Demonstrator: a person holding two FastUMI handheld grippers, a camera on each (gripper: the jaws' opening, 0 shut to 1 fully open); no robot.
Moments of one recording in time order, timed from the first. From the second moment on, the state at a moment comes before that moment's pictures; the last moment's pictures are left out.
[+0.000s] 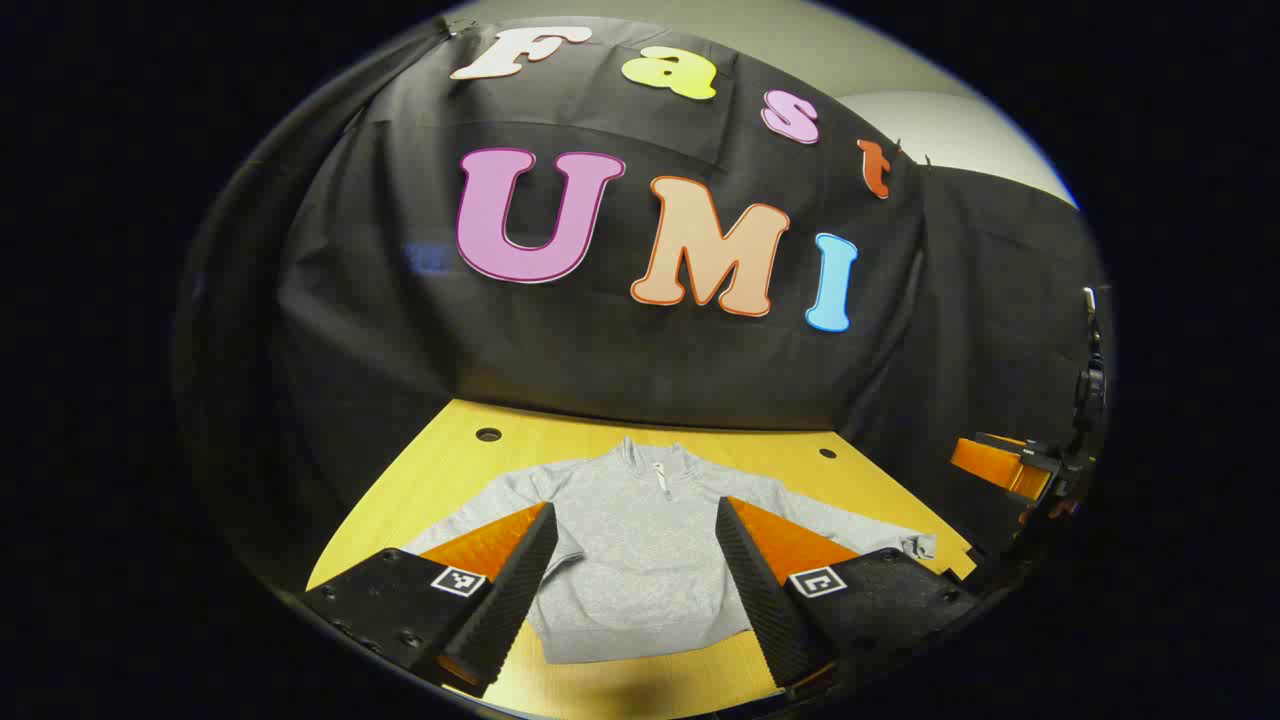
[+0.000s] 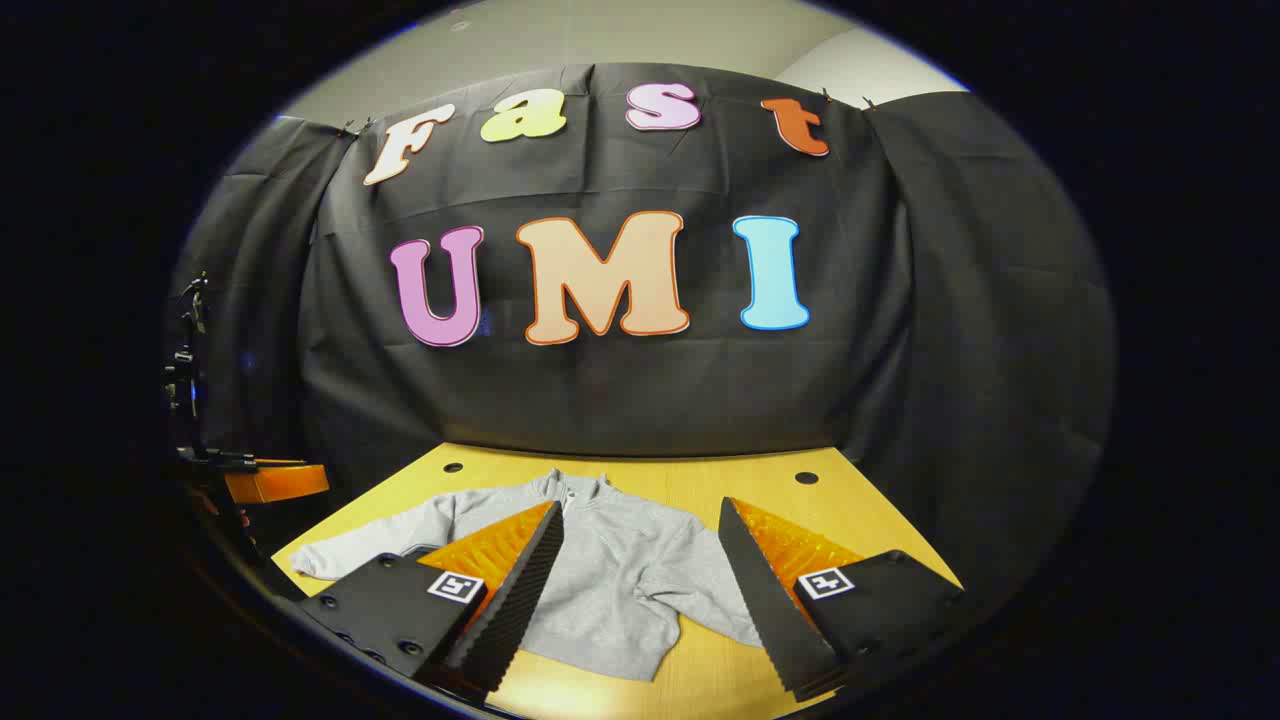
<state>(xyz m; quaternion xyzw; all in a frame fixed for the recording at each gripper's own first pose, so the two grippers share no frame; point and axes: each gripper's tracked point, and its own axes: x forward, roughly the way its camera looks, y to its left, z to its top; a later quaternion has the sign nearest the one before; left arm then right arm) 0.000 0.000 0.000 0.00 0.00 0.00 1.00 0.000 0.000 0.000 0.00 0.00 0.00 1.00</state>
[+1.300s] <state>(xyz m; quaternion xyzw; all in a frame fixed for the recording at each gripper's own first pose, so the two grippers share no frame) 0.014 0.002 -0.012 -0.01 0.02 0.03 1.00 0.001 -0.199 -0.130 0.00 0.17 -0.13 0.98</state>
